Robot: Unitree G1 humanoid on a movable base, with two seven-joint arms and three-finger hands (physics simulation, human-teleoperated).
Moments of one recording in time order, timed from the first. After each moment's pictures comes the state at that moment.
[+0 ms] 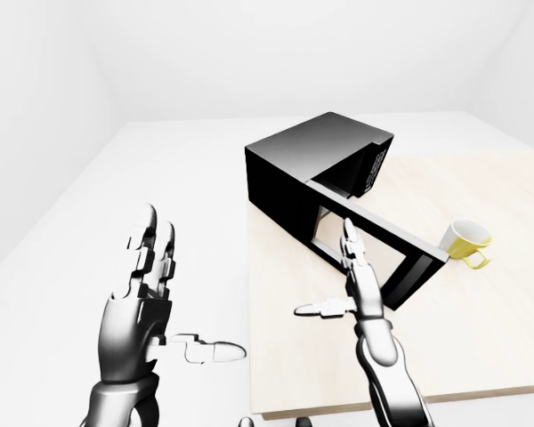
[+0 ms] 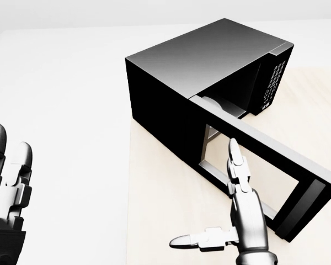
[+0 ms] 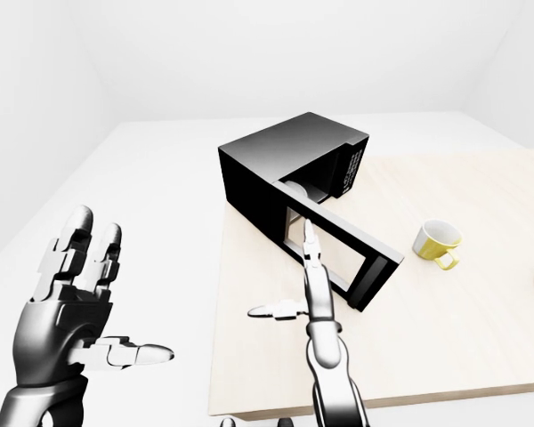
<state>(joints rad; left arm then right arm) 0.44 -0.02 0.02 -0.88 -0.06 0.09 -0.17 0.15 0.00 0.12 -0.21 -0.17 -0.01 -0.08</state>
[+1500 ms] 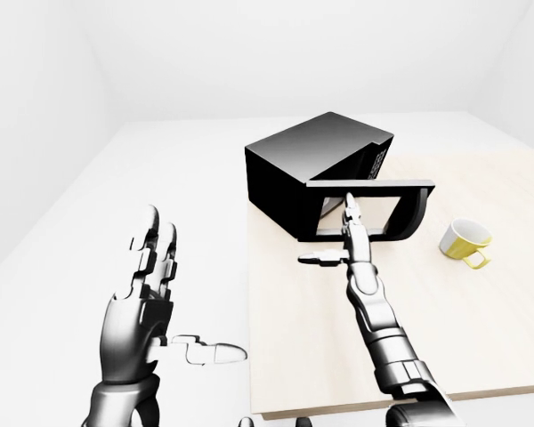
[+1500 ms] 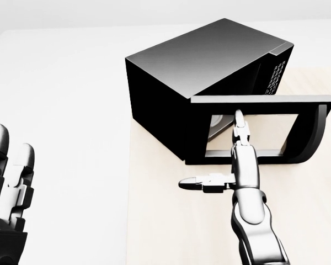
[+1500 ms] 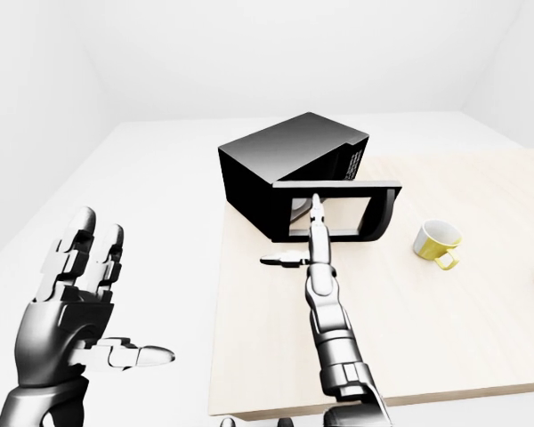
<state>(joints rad) 0.45 -0.02 0.01 -0.88 -0.06 0.09 -0.17 -0.36 -0.04 -0.04 0.42 -0.09 -0.09 -0.15</state>
